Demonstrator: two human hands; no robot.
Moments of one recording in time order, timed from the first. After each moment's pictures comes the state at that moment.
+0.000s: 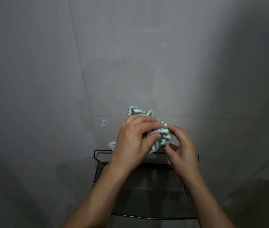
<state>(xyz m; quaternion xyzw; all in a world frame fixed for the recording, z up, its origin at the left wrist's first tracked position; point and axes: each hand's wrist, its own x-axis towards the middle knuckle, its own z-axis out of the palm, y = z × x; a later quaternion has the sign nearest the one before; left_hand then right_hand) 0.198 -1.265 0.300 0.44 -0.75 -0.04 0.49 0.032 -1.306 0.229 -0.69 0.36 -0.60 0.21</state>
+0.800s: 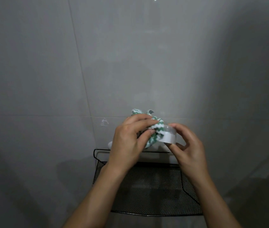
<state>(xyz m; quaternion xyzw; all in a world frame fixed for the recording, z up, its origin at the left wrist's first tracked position) 0.200 -1.262 0.299 0.42 -0.72 -0.07 0.55 0.015 -1.295 0.238 -0.67 0.32 -0.62 0.24</state>
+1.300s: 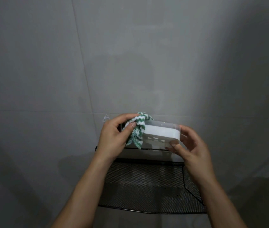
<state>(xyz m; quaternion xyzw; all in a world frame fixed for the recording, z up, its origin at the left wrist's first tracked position) 0.238 -1.280 0.282 0.43 -0.63 -0.21 0.61 0.009 -1.294 0.223 -0.58 0.31 -0.63 0.41</state>
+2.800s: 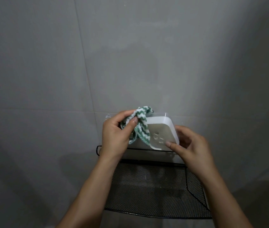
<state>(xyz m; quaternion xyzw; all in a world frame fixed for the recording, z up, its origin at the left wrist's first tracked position) 0.230 -1.297 0.272 0.40 -0.54 -0.24 0.70 0.011 -1.307 0.240 -0.69 0.41 -0.52 0.30</state>
